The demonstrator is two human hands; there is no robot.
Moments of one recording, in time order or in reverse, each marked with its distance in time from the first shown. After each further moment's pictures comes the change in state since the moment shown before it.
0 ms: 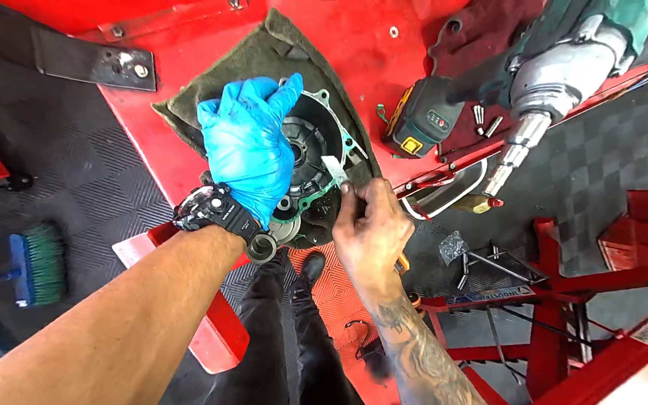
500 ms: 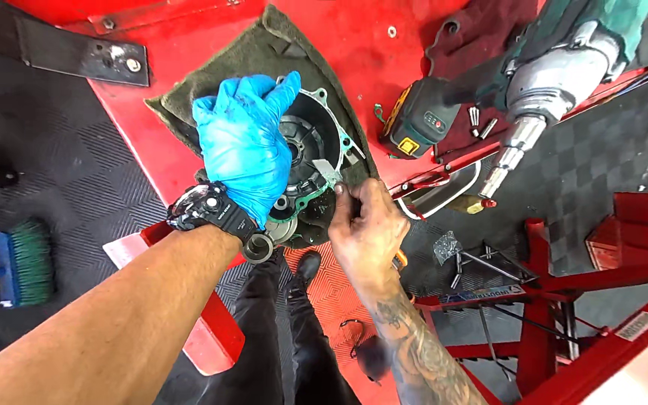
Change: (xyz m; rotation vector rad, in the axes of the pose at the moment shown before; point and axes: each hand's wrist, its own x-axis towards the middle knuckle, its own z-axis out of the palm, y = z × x) left_hand 0.001 -0.002 0.001 -0.014 -0.010 0.003; right_hand 0.004 0.001 0.001 0.030 -0.016 -0.029
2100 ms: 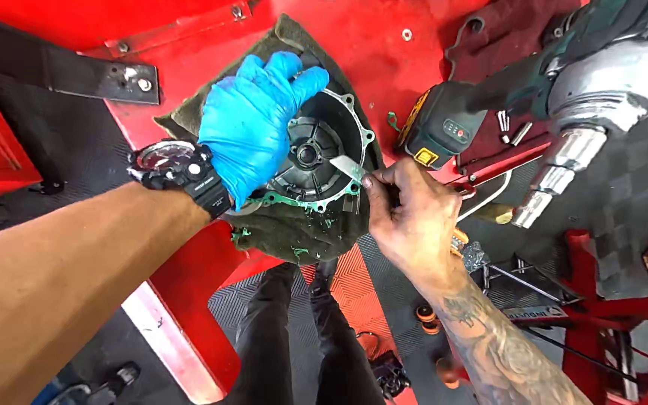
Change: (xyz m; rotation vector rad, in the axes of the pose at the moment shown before) left_hand 0.056 -0.011 -0.004 0.153 -0.408 0.282; right_hand 0.049 0.048 -0.012 0.115 -0.179 -0.234
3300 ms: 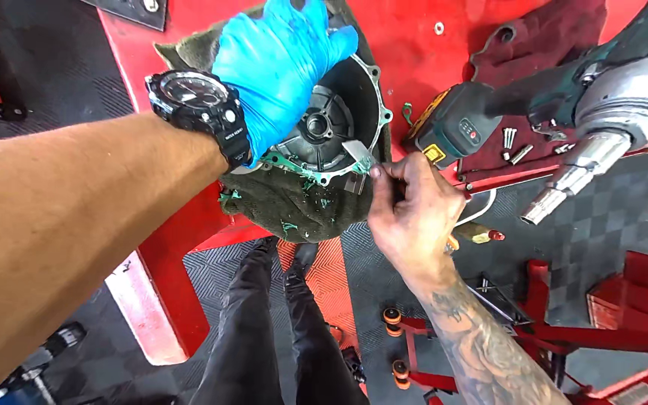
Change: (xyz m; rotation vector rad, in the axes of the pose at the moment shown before) left_hand 0.002 0.015 -0.004 0.111 -0.061 -0.119; right_hand -0.005 0.000 0.000 -0.036 0.022 -0.072
